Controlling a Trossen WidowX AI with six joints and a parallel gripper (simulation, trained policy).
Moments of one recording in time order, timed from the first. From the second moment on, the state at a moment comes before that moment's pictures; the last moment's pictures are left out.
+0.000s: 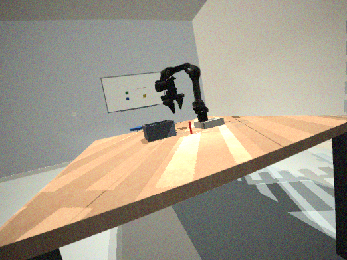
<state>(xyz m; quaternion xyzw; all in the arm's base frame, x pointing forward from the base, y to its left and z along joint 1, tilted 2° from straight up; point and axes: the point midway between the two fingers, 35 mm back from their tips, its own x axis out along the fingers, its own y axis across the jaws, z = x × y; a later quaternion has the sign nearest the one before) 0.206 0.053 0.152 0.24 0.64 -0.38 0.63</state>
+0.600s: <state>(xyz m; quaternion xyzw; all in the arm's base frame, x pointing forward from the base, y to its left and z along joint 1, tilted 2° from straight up) 0.177 0.128 0.095 0.22 0.65 -0.34 0.64</state>
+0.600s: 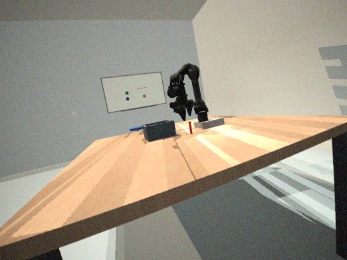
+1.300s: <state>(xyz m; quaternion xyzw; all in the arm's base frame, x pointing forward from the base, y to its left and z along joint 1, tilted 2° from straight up) 0.176 0.138 0.011 0.20 0.64 -0.31 0.67</state>
